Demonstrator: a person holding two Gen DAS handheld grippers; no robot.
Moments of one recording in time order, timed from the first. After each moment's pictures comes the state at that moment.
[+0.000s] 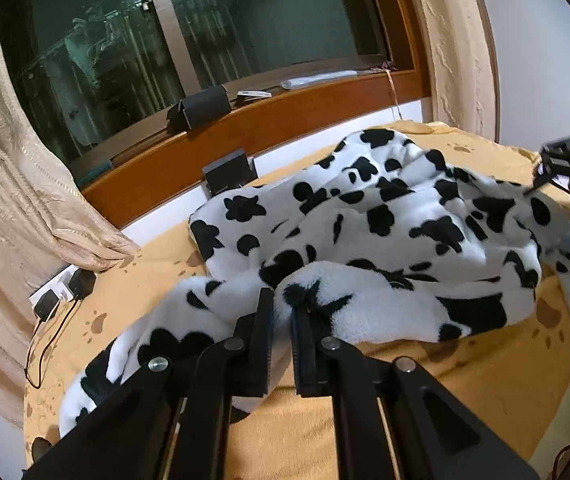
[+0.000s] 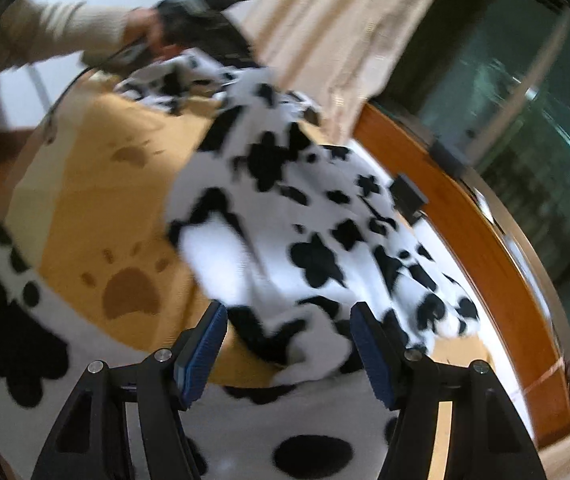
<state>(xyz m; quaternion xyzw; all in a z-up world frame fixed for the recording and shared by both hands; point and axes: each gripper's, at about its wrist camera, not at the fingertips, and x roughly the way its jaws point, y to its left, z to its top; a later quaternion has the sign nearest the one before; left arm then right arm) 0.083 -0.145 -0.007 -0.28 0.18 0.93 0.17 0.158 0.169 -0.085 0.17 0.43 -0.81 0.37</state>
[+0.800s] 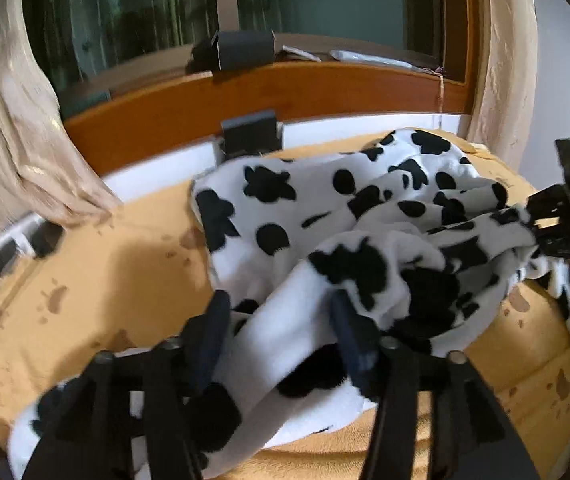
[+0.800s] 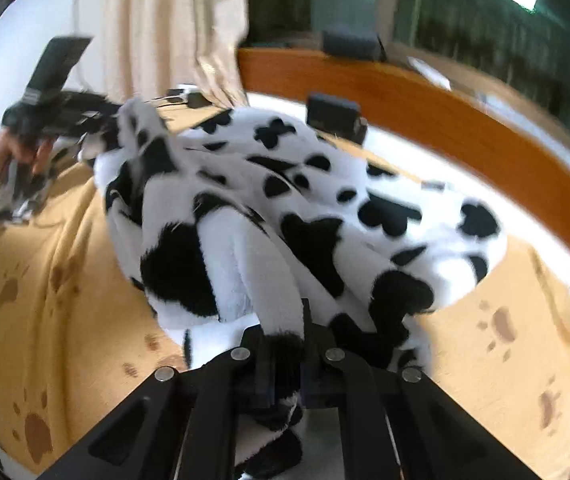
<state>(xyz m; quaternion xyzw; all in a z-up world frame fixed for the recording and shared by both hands) -0.018 -0.173 -0.042 -0.36 0.07 0.92 0.17 -0.011 0.180 -0.085 0.34 0.17 -0.87 0.31</state>
